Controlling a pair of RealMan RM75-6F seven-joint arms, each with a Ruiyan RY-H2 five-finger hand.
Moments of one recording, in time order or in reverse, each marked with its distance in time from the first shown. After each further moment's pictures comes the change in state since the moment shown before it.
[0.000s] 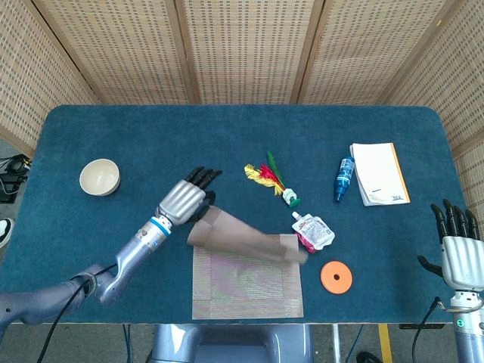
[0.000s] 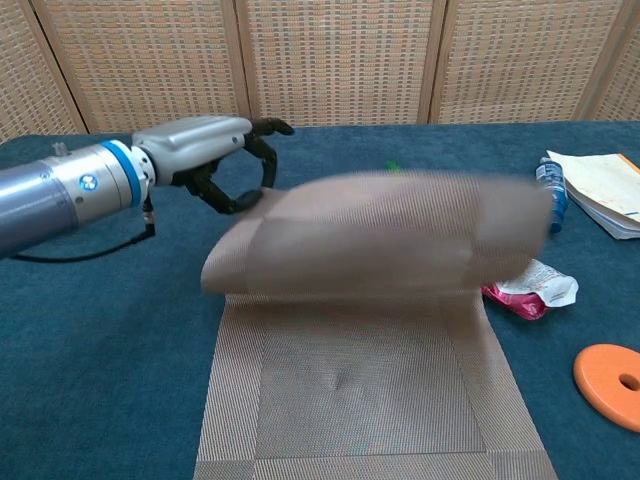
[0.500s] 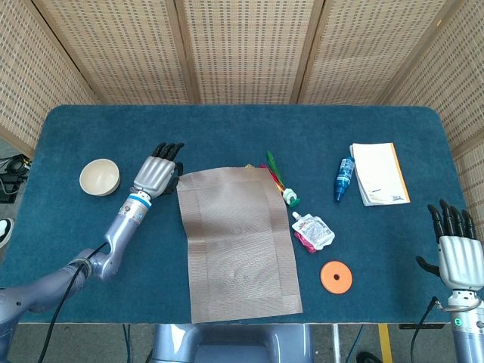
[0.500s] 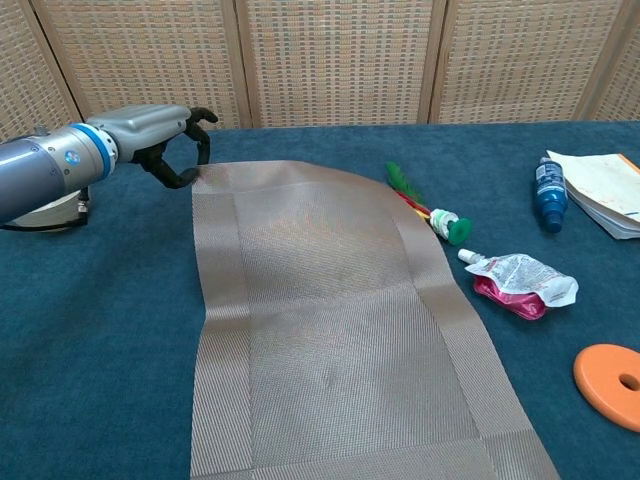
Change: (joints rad) left arm -0.021 -0.048 -0.046 0.251 -0.194 -0.069 0.089; right arm 0.007 -0.003 -0.006 -0.003 0.007 -0.021 -0.020
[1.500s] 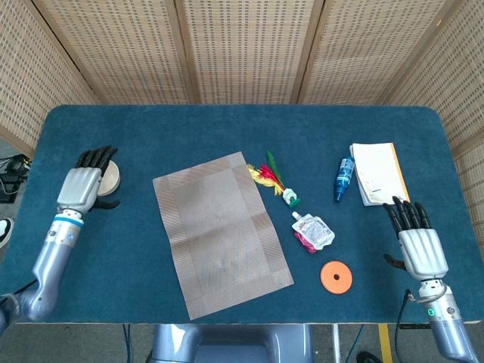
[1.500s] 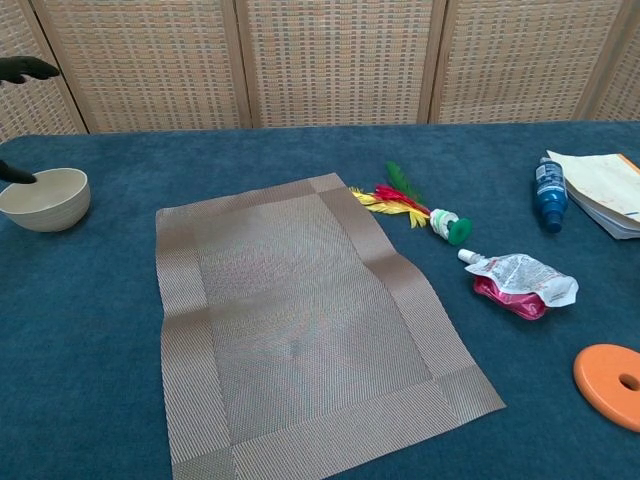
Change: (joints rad) left arm 0.325 0.450 0.048 -0.620 -0.113 0.285 0.061; right arm 0.108 -0.001 -0.033 -0.053 -0.106 -0.124 -0.041
